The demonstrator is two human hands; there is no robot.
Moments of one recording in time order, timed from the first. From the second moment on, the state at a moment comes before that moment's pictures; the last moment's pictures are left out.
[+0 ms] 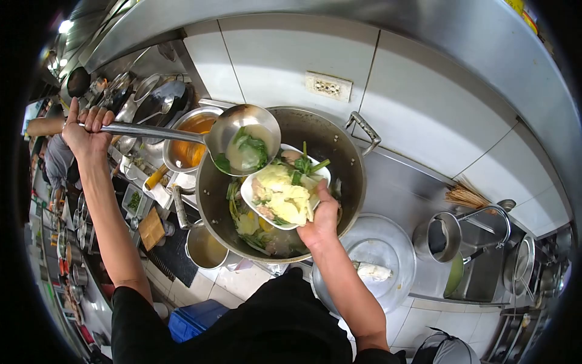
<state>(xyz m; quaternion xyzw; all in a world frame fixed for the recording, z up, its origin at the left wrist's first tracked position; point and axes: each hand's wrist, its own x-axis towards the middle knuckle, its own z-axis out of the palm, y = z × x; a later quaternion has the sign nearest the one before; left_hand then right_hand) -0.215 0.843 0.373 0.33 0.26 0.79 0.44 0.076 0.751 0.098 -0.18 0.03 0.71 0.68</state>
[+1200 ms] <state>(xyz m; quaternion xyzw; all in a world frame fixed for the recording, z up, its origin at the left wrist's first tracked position) -0.186 0.737 0.384 0.62 0.05 0.70 0.35 0.063 0.765 0.108 -0.17 0.00 0.72 0.67</state>
